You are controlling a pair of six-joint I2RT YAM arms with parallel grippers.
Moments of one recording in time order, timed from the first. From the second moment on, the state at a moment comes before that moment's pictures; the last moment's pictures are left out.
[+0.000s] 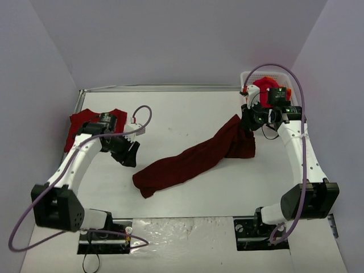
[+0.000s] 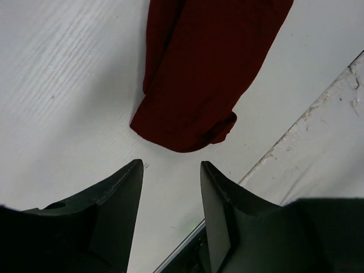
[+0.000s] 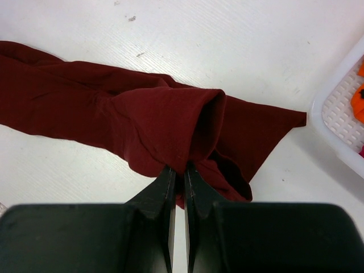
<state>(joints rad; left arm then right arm) -0.15 1.29 1.16 -1.10 0.50 0.49 0.01 1.41 1.40 -0.87 -0.49 -0.42</state>
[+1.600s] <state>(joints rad) -0.14 2.00 1.33 -1.26 0.48 0.65 0.01 1.52 1.38 -0.82 -0.47 -0.42</state>
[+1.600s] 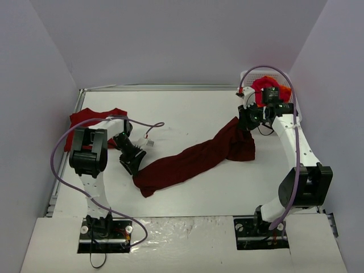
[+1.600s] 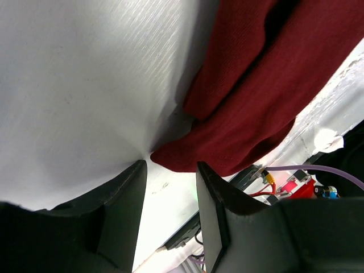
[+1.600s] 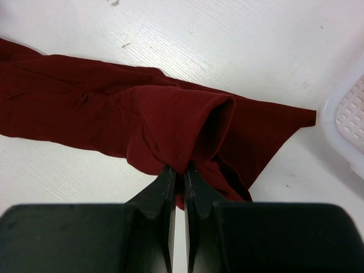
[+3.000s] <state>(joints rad) -0.15 1.82 1.61 -1.12 0.35 0.37 0.05 1.74 1.65 -0.82 -0.39 -0.41</state>
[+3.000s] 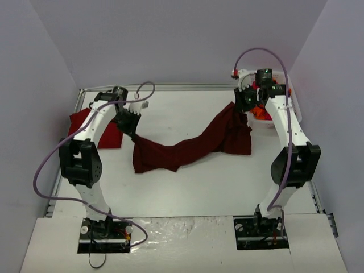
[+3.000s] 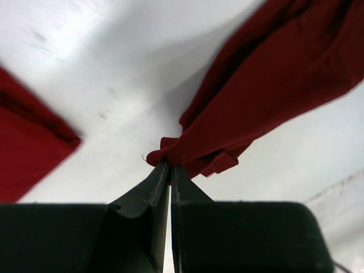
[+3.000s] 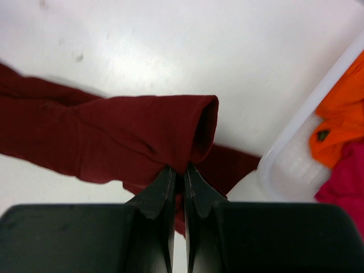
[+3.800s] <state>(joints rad) -0.12 1.48 1.96 -1.15 0.04 0.22 0.05 1.43 1.90 -0.83 -0.31 -0.34</state>
